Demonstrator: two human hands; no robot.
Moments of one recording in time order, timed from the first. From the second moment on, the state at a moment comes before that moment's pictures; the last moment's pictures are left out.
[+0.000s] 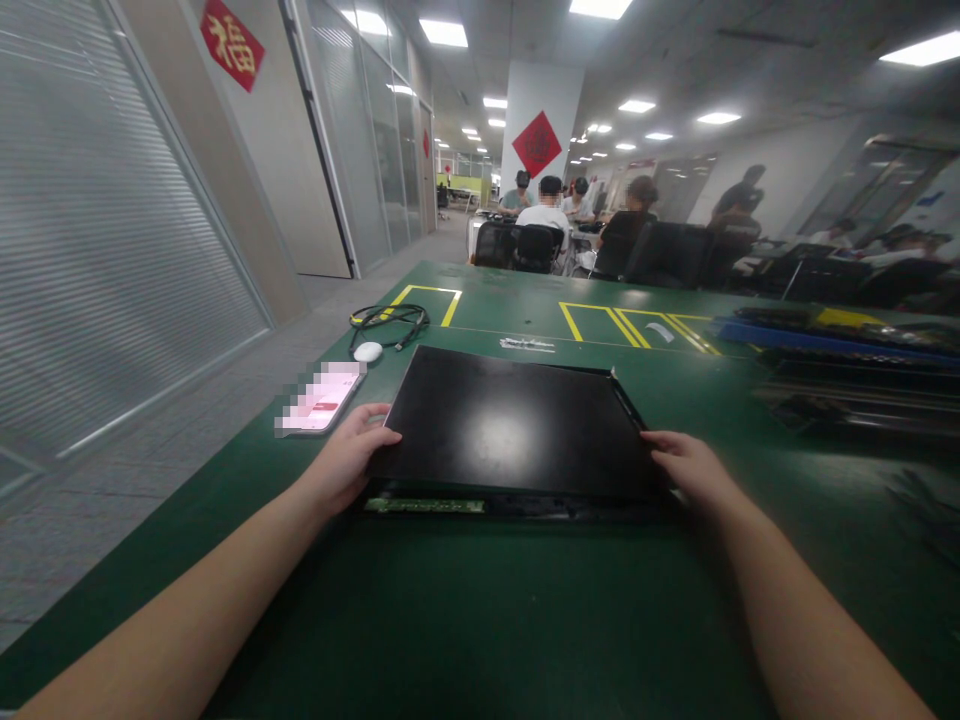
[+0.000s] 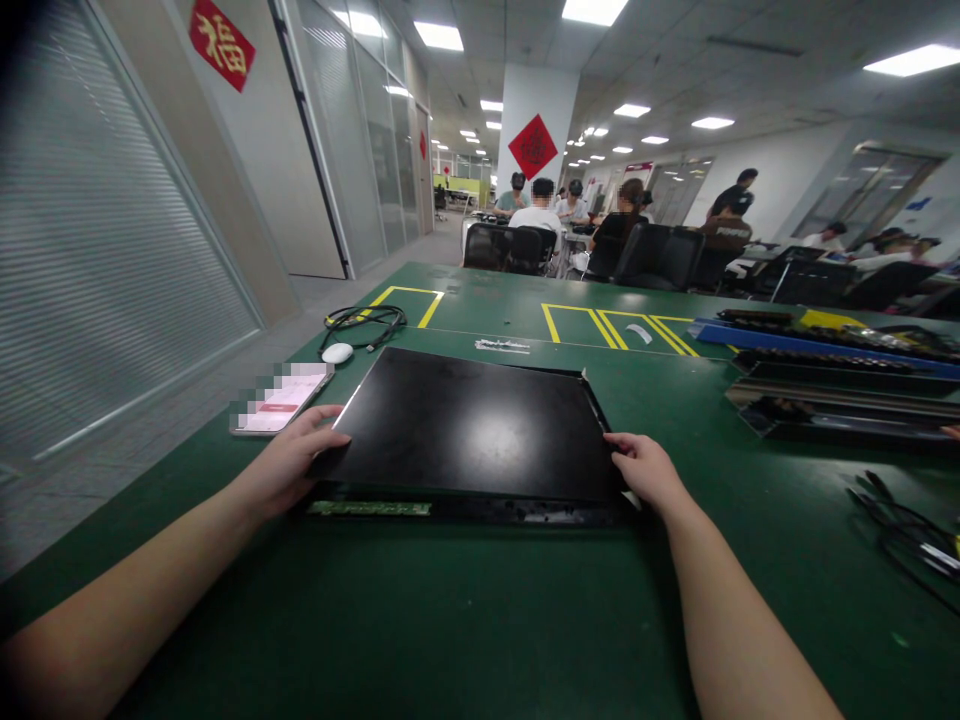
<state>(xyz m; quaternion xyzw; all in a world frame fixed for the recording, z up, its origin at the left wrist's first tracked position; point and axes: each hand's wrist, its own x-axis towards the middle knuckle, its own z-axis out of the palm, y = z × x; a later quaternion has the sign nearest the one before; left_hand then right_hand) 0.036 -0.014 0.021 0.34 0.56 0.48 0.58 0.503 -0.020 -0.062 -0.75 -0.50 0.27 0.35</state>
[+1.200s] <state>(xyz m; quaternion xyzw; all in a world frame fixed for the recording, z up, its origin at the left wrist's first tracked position) 0.030 -0.009 0.016 0.34 0.53 0.49 0.61 0.488 -0.024 -0.047 -0.77 -0.46 0.28 0.36</state>
